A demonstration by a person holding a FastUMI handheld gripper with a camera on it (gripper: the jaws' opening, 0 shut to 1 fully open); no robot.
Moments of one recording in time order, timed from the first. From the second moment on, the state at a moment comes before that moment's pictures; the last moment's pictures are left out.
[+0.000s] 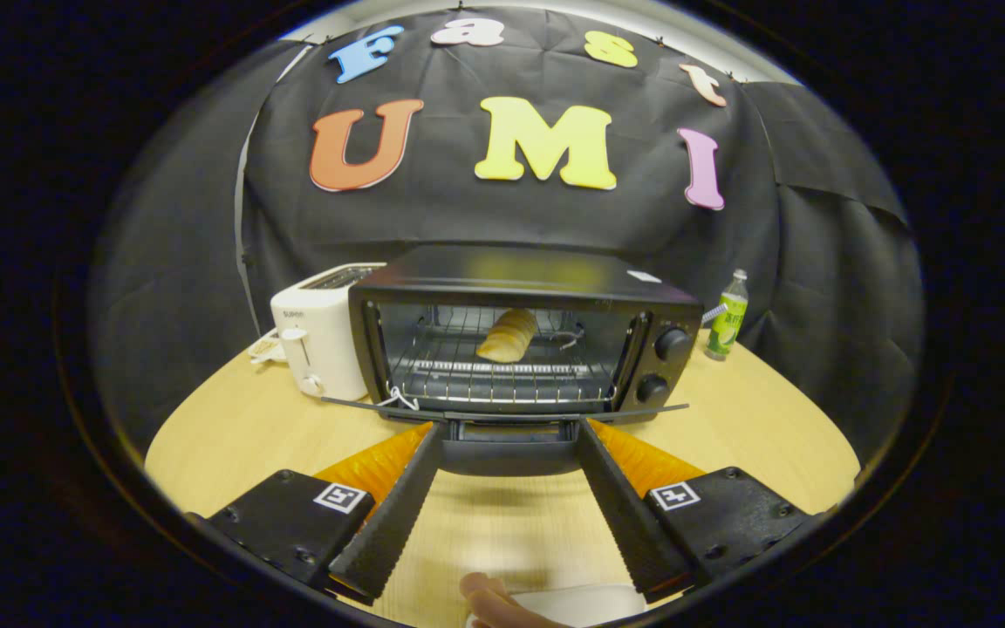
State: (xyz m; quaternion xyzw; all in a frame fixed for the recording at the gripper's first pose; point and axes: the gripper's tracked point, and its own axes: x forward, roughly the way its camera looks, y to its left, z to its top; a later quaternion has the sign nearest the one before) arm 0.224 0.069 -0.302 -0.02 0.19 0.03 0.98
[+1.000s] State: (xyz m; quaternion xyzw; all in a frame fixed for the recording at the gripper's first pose) arm 0.204 0.073 -0.252 0.00 0.12 0.04 0.99
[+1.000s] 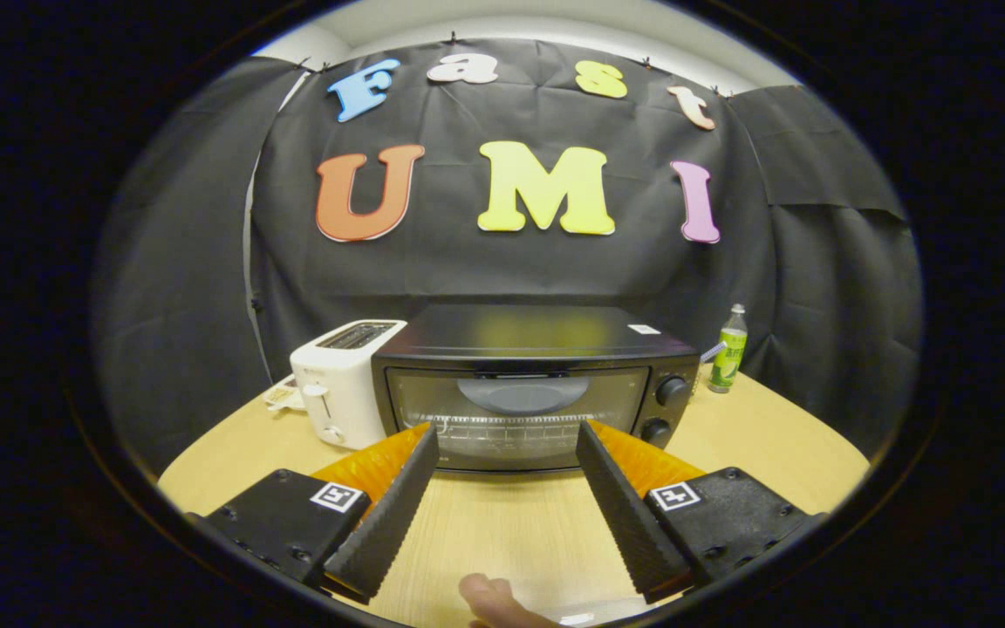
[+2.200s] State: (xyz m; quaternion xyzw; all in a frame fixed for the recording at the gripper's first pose) arm -0.044 0.003 -0.050 -0.01 0.00 0.03 1.00
